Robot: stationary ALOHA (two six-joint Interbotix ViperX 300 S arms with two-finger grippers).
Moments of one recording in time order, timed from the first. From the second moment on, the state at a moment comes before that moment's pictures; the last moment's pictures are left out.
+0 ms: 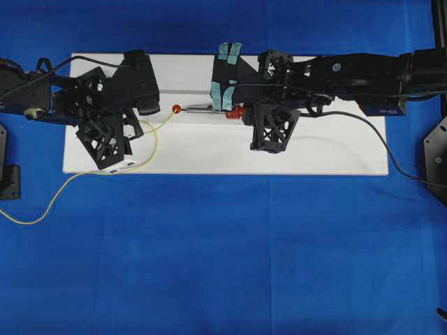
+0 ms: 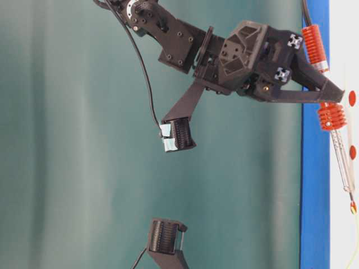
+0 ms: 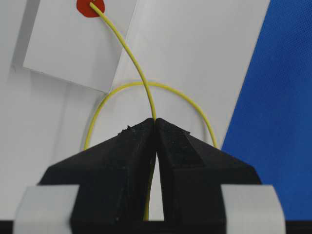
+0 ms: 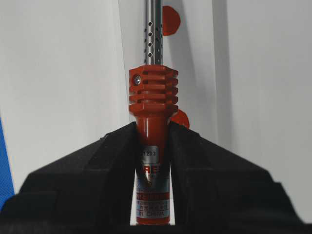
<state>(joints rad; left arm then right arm) 0.11 -0.18 0.80 0.00 0.37 -0.21 -0.17 0.10 0.46 0.00 0.51 0.08</state>
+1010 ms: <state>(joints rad) 0.11 -0.18 0.80 0.00 0.37 -0.21 -0.17 0.10 0.46 0.00 0.50 0.08</state>
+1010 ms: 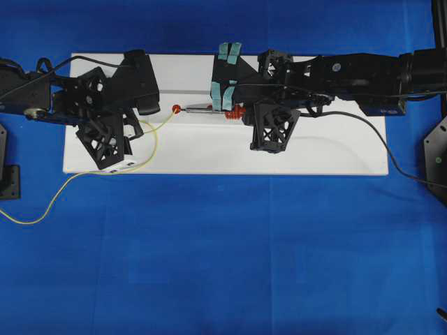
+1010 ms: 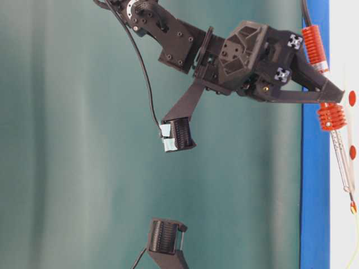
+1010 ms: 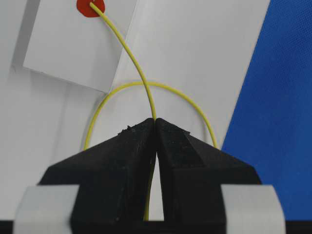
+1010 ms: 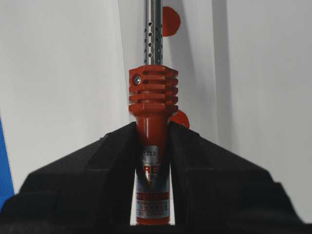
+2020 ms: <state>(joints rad) 0.10 -0.46 0.86 0.00 0.52 -0.20 -0.17 0.10 0.46 0.00 0.50 0.09</state>
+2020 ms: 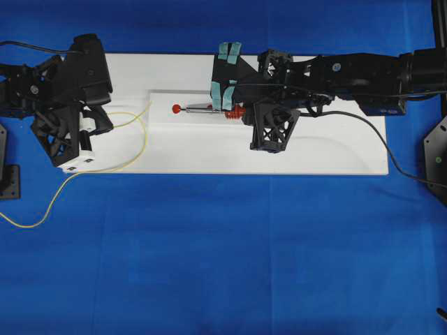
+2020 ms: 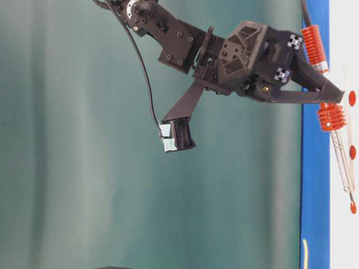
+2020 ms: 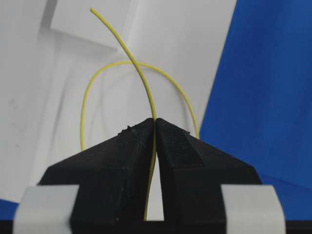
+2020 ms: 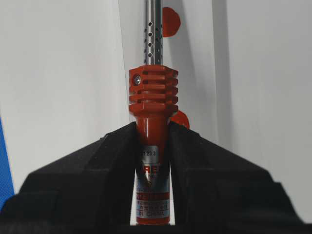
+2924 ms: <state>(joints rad) 0.10 -0.42 0.83 0.00 0.54 -0.20 -0.20 -0.19 0.65 -0.06 0.57 0.10</state>
